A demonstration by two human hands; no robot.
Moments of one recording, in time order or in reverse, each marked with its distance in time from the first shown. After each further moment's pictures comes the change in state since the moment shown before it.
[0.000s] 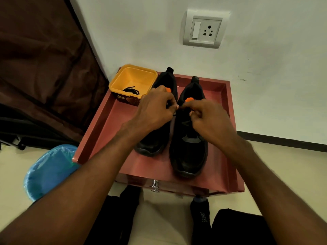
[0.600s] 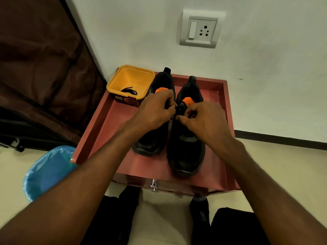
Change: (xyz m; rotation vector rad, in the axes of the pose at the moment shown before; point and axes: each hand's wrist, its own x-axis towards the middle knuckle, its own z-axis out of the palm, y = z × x) left_hand -0.002 -0.001 0.002 -0.211 -0.067 0.010; right_hand -0.002 -0.002 0.006 -0.028 -0.004 0.168
